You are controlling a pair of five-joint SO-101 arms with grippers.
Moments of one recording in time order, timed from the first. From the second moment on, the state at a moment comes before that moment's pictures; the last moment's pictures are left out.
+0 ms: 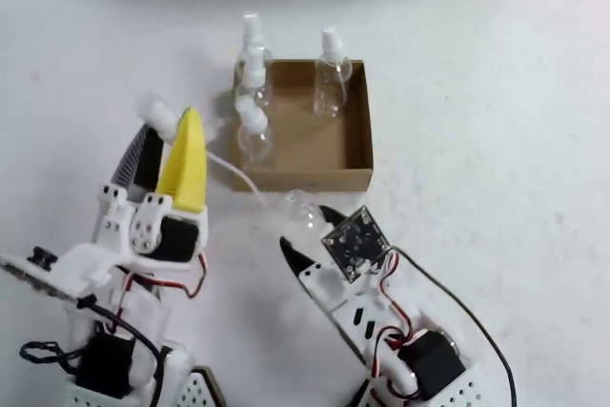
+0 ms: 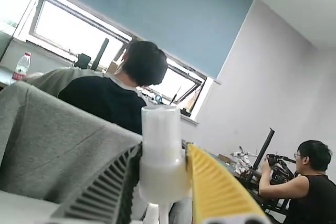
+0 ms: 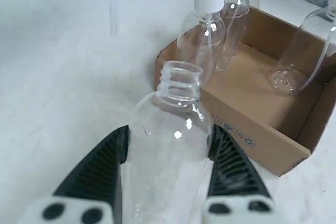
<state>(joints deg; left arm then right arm) 9.7 -104.5 78.9 16.2 30.0 -37.9 -102.9 83.2 54.7 6.5</state>
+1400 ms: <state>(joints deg) 13.1 -90.7 78.9 19.7 33.1 -44.3 -102.9 84.7 54.6 6.5</state>
